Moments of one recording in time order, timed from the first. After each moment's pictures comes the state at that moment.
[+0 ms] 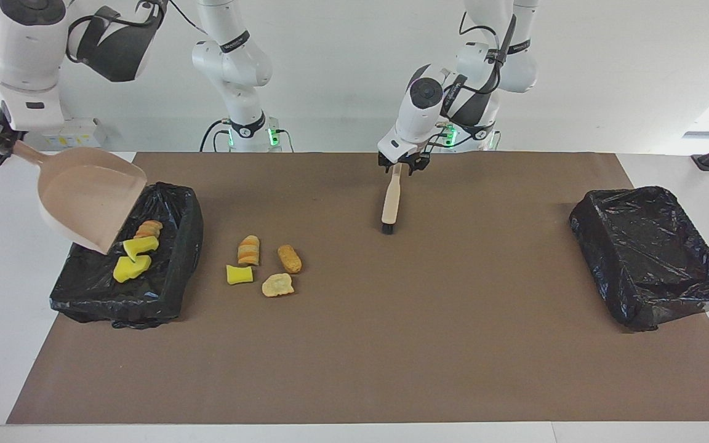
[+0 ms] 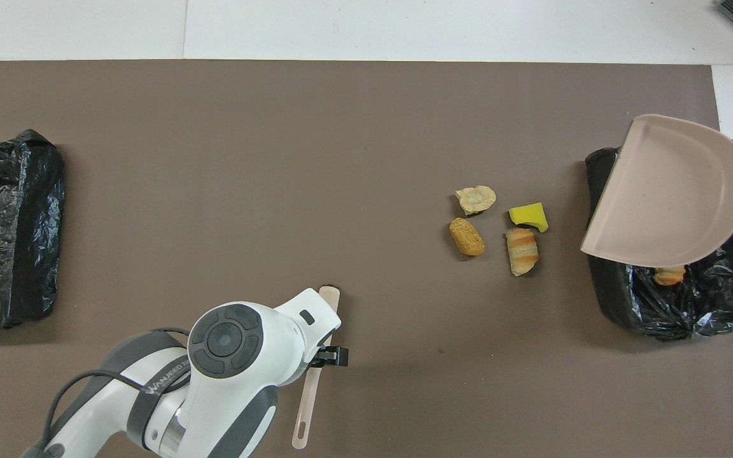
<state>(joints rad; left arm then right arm) -0.49 -0.12 -0.15 -2.25 -0.20 2.11 -0.45 -0.08 -0.02 0.16 -1.70 -0.37 1.60 -0.77</state>
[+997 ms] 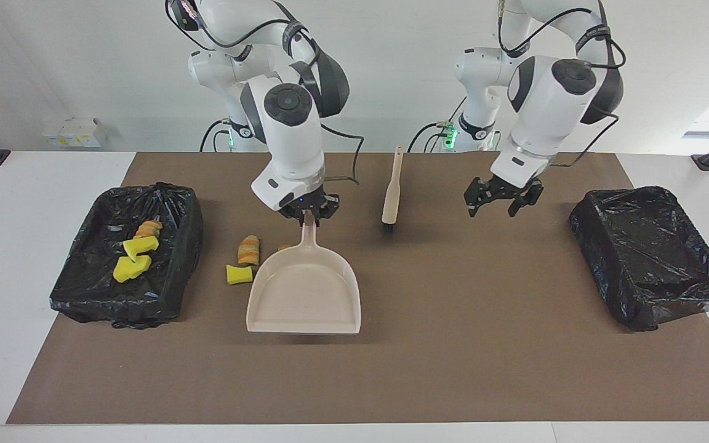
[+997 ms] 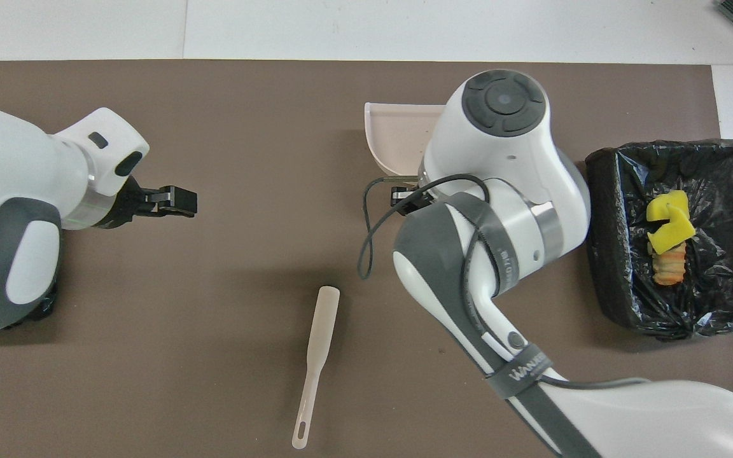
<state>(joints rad) -0.08 0.01 -0.14 -1.82 -0.08 1.90 -0.19 0.34 0.41 0.16 -1.44 0.00 1.79 0.59</state>
